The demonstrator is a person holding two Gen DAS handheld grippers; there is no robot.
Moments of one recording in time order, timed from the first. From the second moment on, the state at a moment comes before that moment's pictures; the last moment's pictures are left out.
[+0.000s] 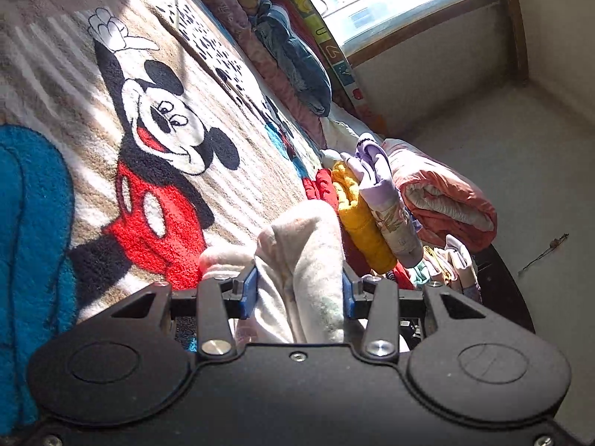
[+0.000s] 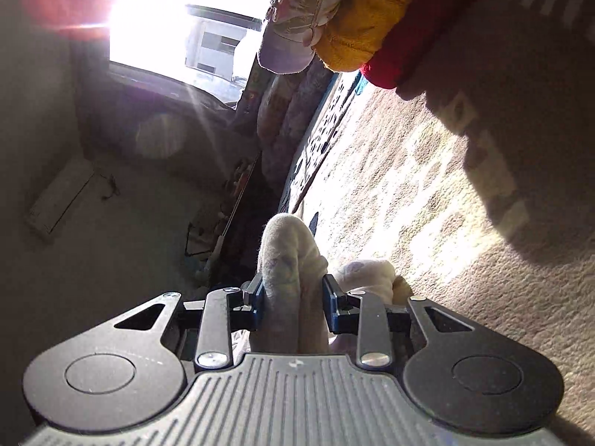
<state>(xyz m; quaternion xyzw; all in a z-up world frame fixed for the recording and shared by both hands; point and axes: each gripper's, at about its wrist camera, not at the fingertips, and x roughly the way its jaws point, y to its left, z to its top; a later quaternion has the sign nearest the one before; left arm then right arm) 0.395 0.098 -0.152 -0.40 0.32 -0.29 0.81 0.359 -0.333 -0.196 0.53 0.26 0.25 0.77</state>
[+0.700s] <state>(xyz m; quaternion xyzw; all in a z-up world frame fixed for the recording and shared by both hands) 0.322 0.091 -0.082 -0.21 0.20 -0.26 0.92 0.293 -0.310 -0.123 0.28 0.17 0.20 0.92</state>
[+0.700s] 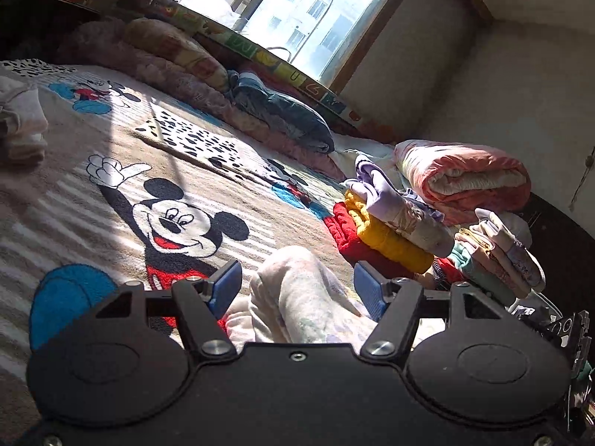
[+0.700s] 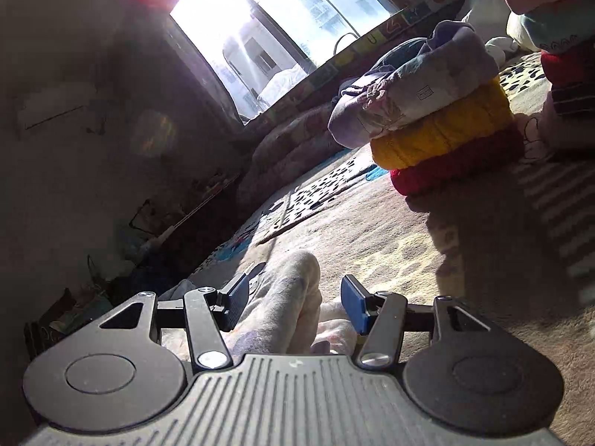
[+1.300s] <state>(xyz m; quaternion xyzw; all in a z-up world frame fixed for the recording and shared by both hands) 0.310 0.026 -0.125 0.08 0.19 -0.38 0.90 0.232 -0.225 -0.126 0.00 0.16 0.25 0.95</state>
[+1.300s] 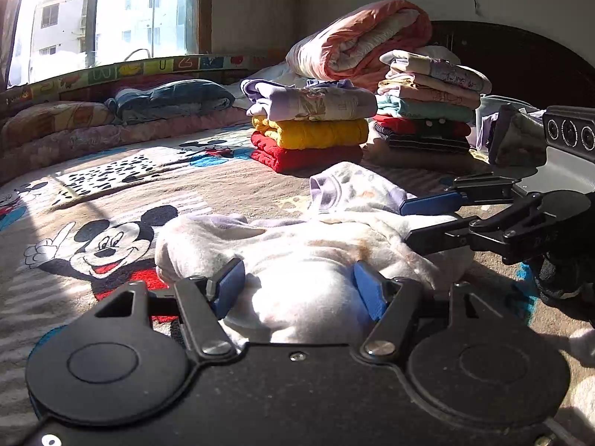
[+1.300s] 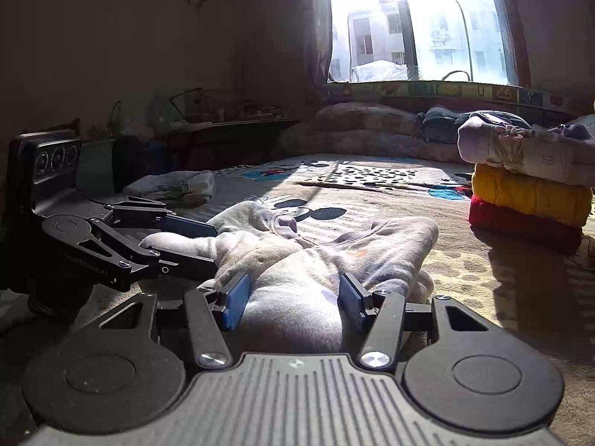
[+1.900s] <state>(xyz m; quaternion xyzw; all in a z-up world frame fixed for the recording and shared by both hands) 0.274 0.056 -0.084 0.01 0.14 -0.37 0.92 0.215 -0.216 -0.104 -0.02 0.11 0.26 0.96</state>
